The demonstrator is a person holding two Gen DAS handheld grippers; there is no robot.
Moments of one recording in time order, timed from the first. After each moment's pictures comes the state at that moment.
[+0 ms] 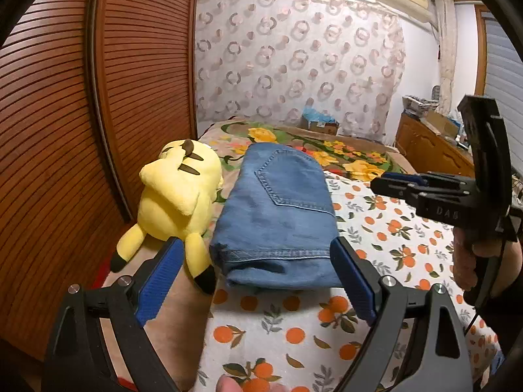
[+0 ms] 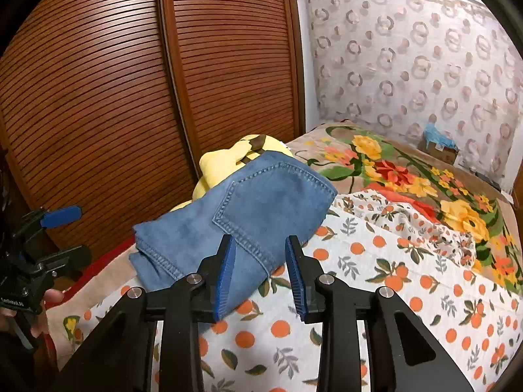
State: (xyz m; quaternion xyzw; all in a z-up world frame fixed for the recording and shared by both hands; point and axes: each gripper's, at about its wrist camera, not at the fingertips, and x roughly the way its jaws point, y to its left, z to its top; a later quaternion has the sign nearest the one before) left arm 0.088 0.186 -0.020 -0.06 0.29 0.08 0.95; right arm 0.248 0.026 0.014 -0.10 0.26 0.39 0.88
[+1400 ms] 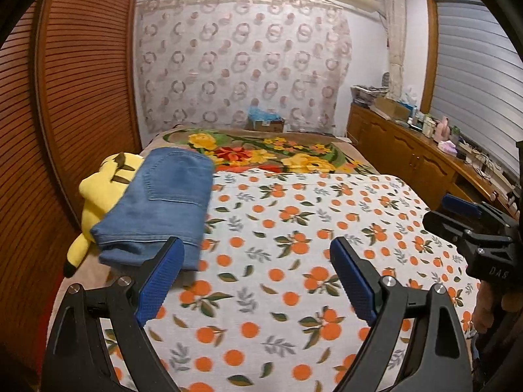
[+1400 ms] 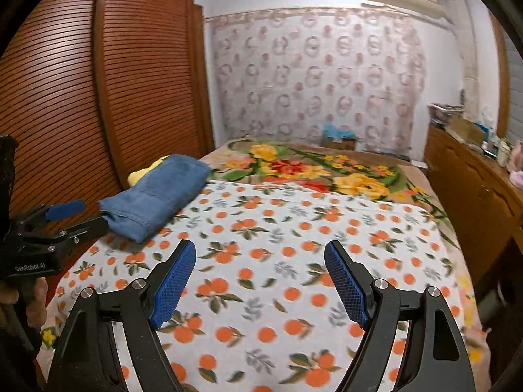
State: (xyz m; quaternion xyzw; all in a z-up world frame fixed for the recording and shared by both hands) left arm 0.074 0.029 -0.009 -0.03 0.29 -0.01 0.96; right arm 0.066 -0.149 0.031 -0.04 0.21 0.21 0.95
